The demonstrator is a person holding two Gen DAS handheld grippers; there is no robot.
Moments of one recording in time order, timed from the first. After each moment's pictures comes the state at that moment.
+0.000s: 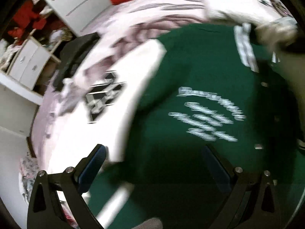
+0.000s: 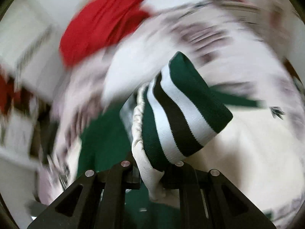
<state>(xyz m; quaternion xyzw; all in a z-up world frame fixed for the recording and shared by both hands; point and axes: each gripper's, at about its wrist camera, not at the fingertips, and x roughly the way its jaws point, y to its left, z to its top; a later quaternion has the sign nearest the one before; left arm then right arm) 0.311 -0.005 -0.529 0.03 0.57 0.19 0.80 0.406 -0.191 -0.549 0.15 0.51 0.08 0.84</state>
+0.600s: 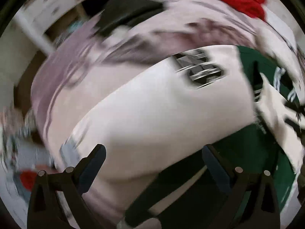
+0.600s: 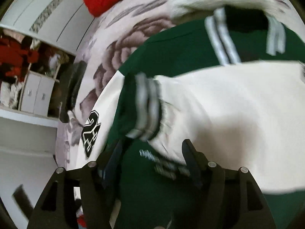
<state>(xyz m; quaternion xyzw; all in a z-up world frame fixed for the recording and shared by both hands) 0.178 0.165 -0.500 -0.18 0.60 0.22 0.75 0.350 -0.057 -0.613 0.20 0.61 0.19 0.75</state>
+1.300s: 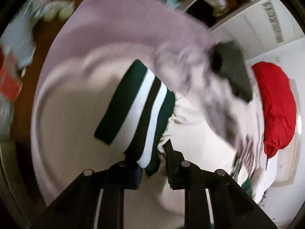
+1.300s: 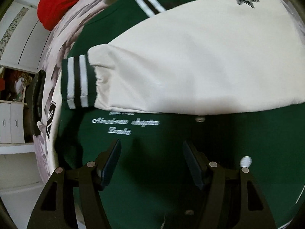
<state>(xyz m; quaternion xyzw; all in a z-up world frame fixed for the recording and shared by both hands) 0.101 0.371 -0.572 -0.54 0.35 0.36 0.68 0.271 -0.050 -0.664 0.22 0.65 0.03 0.73</state>
